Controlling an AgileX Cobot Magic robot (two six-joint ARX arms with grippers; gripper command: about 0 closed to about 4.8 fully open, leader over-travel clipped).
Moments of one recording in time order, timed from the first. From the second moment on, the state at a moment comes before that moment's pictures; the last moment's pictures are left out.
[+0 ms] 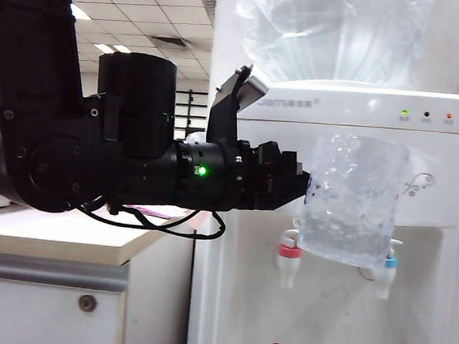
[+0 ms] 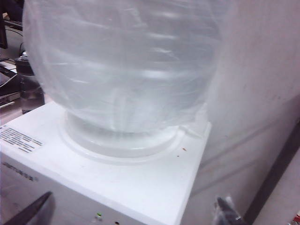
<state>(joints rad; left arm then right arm) -0.72 2.13 0.80 1.40 0.41 -0.10 0.02 0.58 0.73 -0.18 -0.28 -0.13</state>
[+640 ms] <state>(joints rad) -0.72 2.13 0.79 1.41 0.51 -0.11 0.02 0.58 0.73 -0.18 -0.28 -0.18</state>
